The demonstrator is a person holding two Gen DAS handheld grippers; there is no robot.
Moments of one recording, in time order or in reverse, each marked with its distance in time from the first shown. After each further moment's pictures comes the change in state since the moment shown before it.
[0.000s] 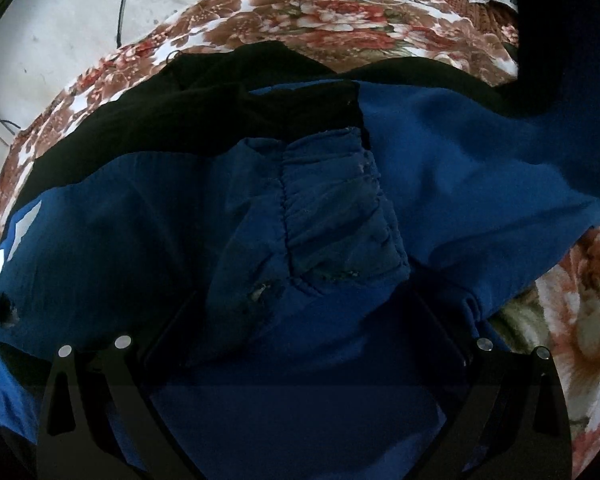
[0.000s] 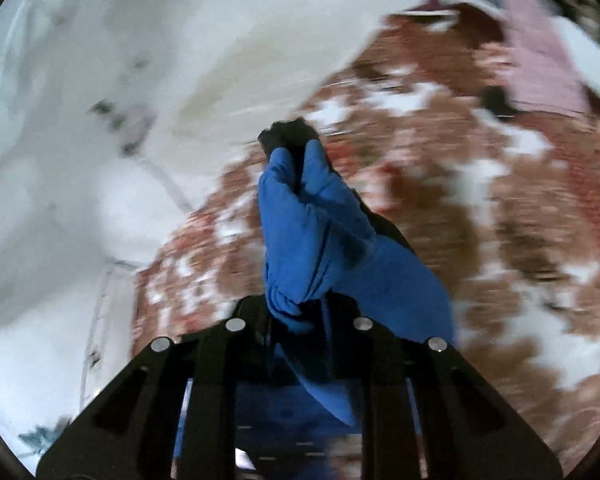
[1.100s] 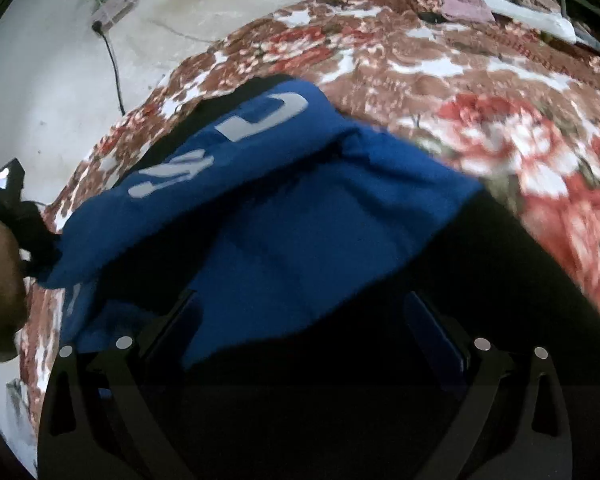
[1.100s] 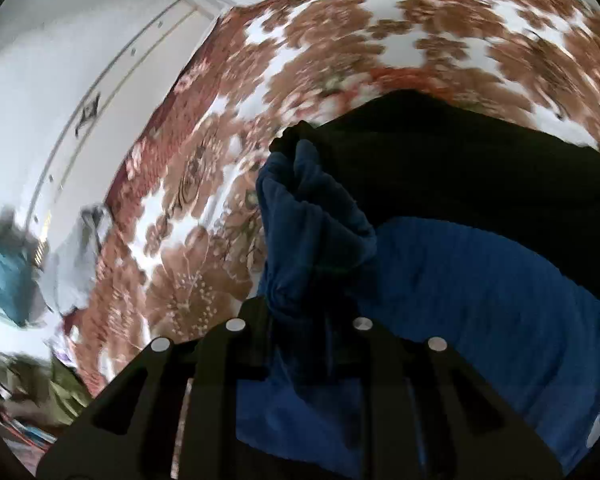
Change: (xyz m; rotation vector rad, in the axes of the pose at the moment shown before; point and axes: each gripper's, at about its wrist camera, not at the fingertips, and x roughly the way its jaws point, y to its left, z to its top) left arm -0.130 0.005 -0.116 0.296 -0.082 0.083; right arm 0.383 0.336 -0.362 -0.563 0.598 -0.014
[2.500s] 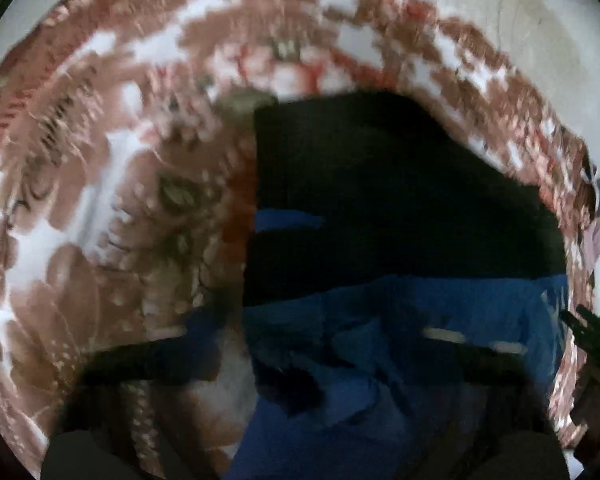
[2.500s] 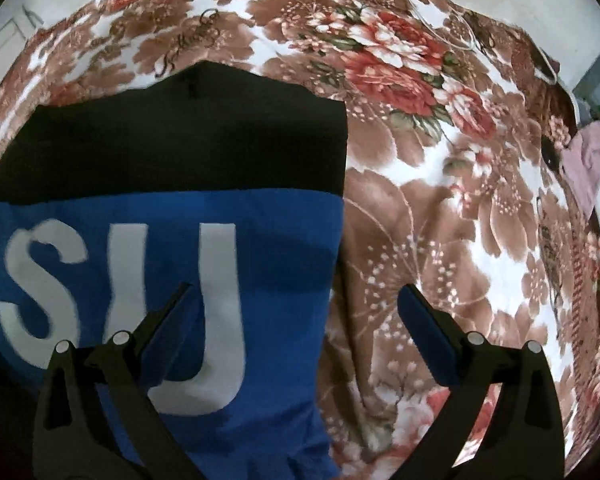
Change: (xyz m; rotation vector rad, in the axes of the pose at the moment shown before) left arm 0.163 0.454 -0.072 -0.826 0.310 -0.291; right arm -0.147 -0.283 -0.098 0.158 -0.007 -0.679
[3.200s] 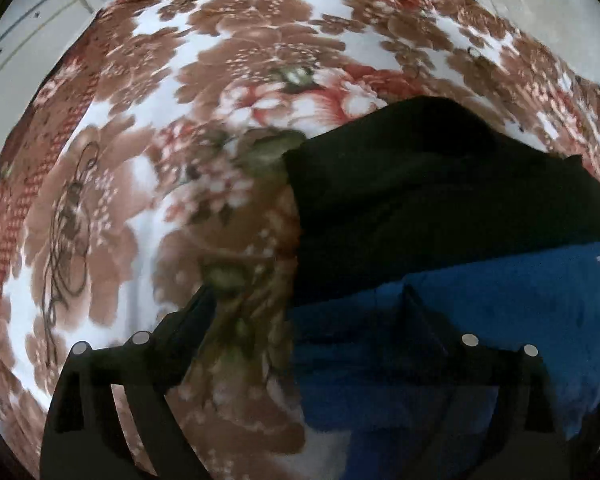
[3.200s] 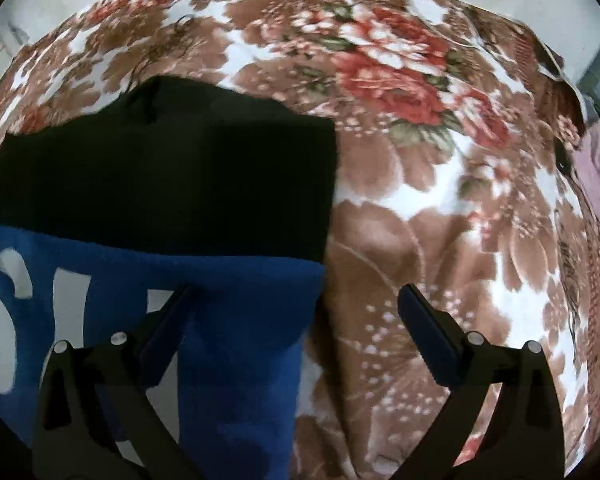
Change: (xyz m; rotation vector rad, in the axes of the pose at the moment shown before) left arm -0.001 0.005 0.027 0.193 -0.101 0.188; right arm 0.026 -0.024 0.030 0.096 -0.047 0.024
